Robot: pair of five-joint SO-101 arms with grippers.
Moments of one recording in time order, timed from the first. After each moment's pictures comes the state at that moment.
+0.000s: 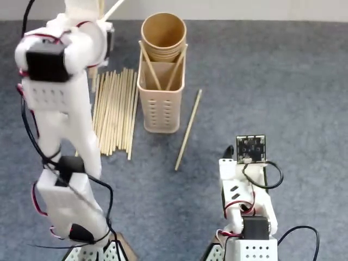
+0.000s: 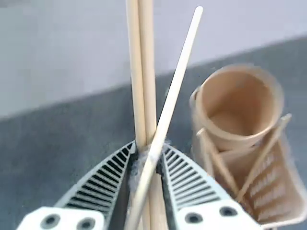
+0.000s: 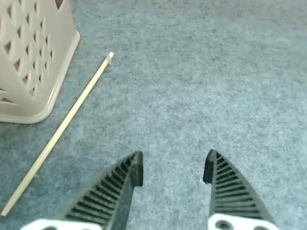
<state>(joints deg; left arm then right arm) 0.7 16.3 -76.4 97.8 -3.1 -4.3 -104.0 95.3 43.3 6.9</state>
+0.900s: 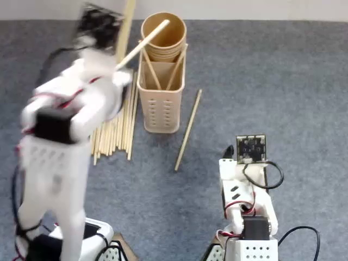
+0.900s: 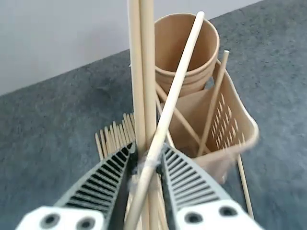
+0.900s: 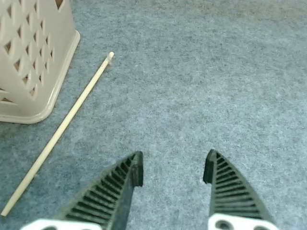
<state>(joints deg) 7.0 -27.8 -1.4 68.8 -3.3 -4.3 -104.0 95.3 43.3 6.9</state>
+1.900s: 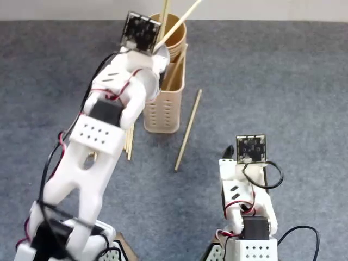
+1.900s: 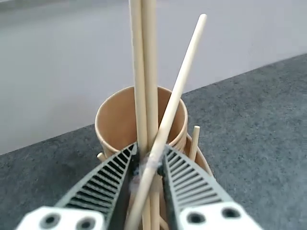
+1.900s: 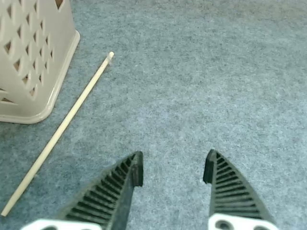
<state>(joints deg) 13.5 -22.9 19.6 28.6 0.3 -4.3 -104.0 95.3 43.3 6.9</state>
